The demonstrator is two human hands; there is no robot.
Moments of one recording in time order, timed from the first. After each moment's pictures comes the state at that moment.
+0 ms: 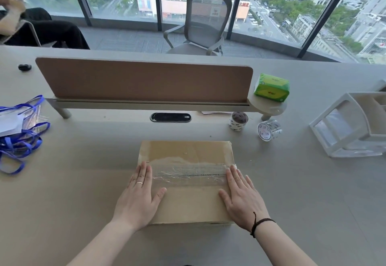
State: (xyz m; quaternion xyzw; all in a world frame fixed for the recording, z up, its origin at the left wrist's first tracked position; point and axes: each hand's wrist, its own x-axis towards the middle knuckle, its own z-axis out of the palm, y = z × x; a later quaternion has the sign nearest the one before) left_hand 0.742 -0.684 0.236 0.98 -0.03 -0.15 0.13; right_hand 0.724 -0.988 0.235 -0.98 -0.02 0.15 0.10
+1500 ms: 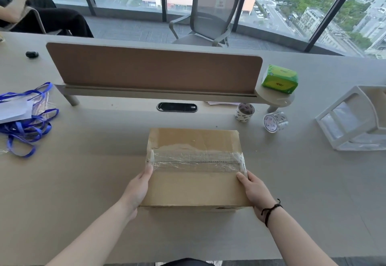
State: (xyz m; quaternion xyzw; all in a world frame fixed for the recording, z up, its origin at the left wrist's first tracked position) left_hand 0.731 -0.664 0.233 0.69 0.30 -0.23 0.62; right_hand 0.716 -0.986 0.238 -0.71 0.30 0.16 0.61
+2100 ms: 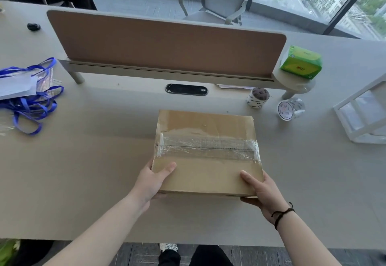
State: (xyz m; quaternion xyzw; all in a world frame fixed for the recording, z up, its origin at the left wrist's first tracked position) left_hand 0.713 -0.672 0.221 0.65 0.32 -0.22 0.66; right_hand 0.692 -0.979 0.221 -0.65 0.33 0.19 0.65
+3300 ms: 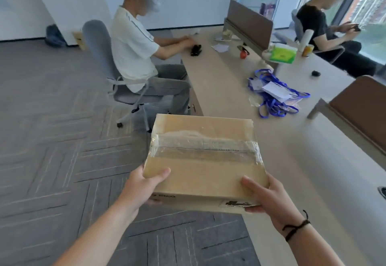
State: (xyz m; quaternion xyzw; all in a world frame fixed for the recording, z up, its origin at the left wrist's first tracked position) left_hand 0.312 -0.602 0.335 0.43 0.62 0.30 0.59; right_hand 0.606 -0.704 0.324 -0.68 -0.27 0.50 0.46
